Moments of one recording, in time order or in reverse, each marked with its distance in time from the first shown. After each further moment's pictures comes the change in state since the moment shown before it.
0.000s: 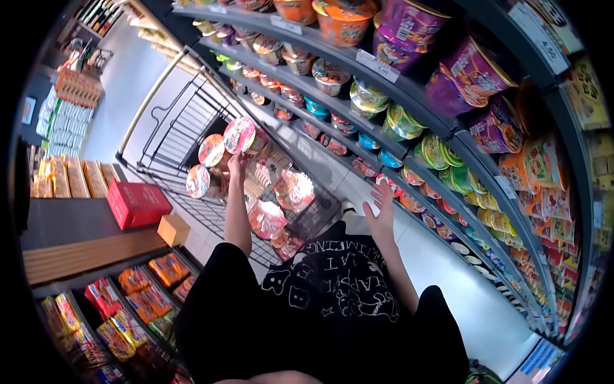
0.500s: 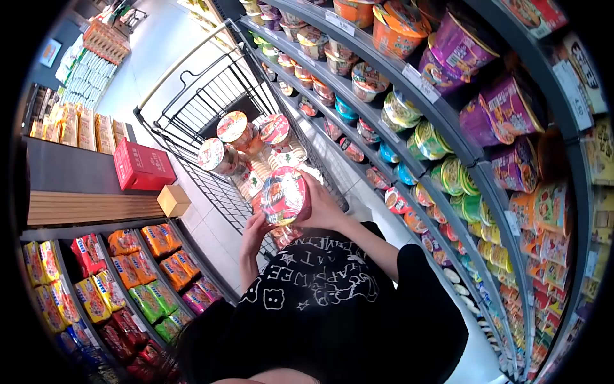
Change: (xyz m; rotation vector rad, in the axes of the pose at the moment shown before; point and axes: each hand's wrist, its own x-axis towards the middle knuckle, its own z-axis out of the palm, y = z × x) left_hand -0.286 0.054 -0.005 -0.081 -0.222 -0.191; right_hand 0.022 -0.053 0.131 -0.165 -0.710 -0.597
